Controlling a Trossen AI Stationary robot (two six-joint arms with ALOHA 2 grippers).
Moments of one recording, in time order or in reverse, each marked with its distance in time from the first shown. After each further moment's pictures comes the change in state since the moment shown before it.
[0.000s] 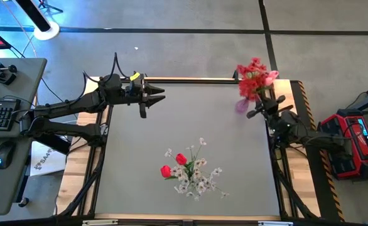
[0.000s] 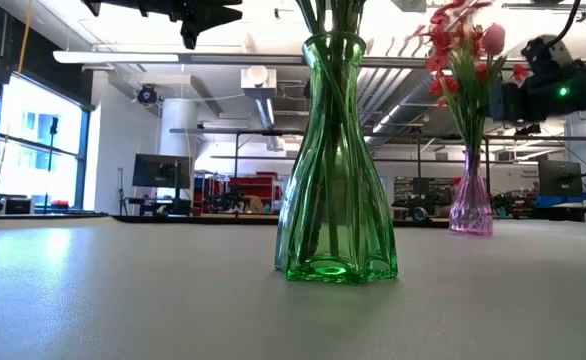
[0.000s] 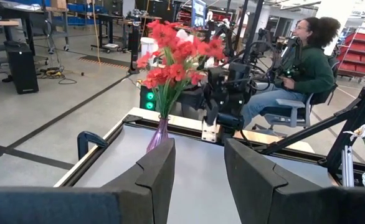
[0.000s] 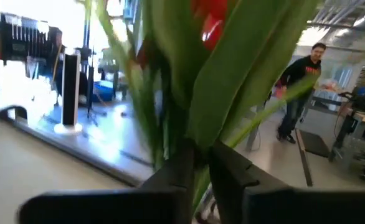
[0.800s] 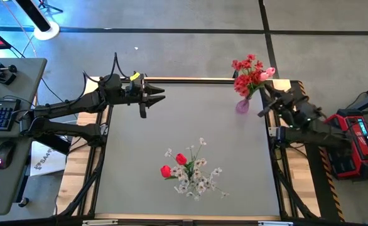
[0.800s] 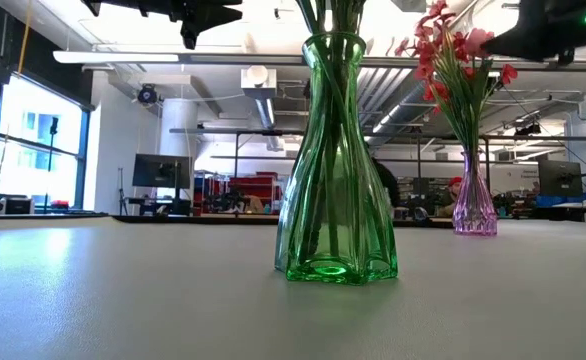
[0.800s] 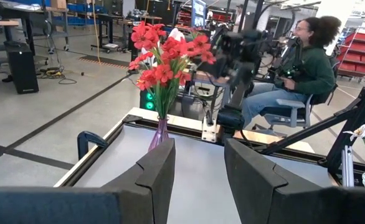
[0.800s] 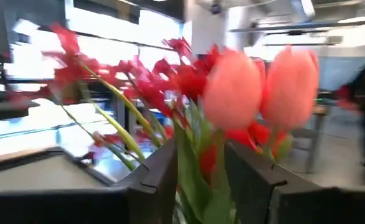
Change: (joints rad) left arm 0.000 0.000 0.000 0.000 0.000 0.000; right arm 0.070 -0.001 0.335 -0.279 -0.145 0.101
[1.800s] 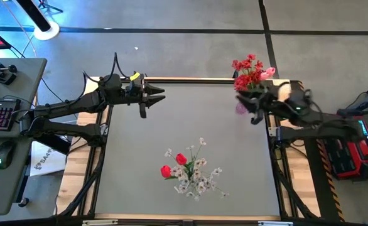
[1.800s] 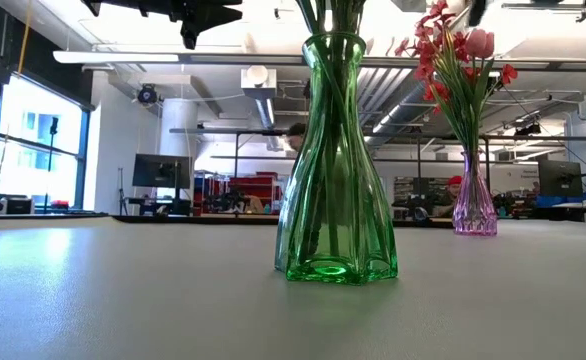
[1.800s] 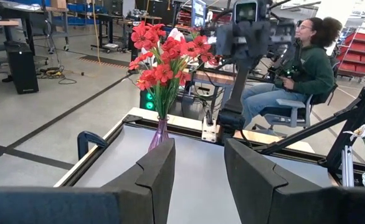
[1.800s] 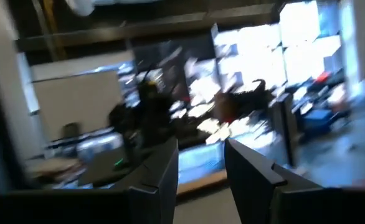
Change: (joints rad) left arm 0.000 0.000 0.000 0.000 0.000 0.000; right arm 0.039 0.503 0.268 0.273 -0.581 0.370
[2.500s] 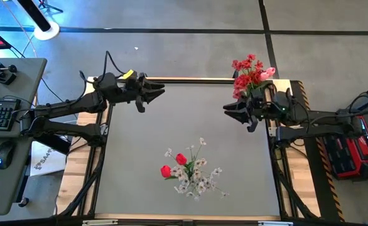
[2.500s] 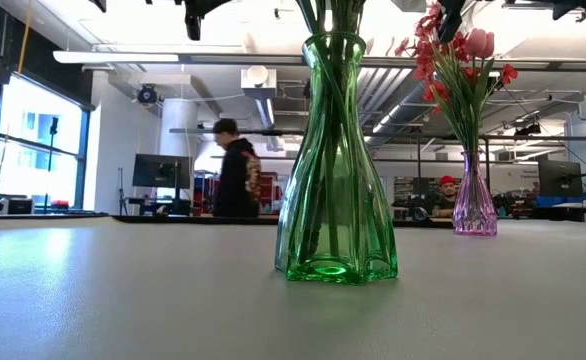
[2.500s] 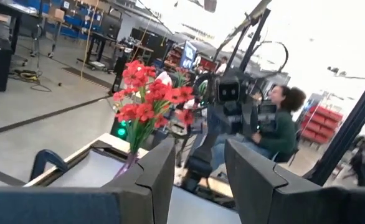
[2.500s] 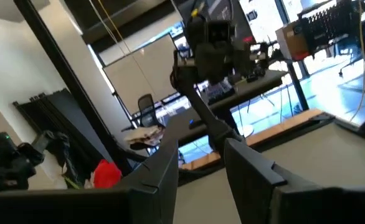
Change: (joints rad) left arm -0.008 0.008 0.000 0.184 0.000 -0.273; right arm 0.018 0.146 -0.001 0.033 -0.275 0.311
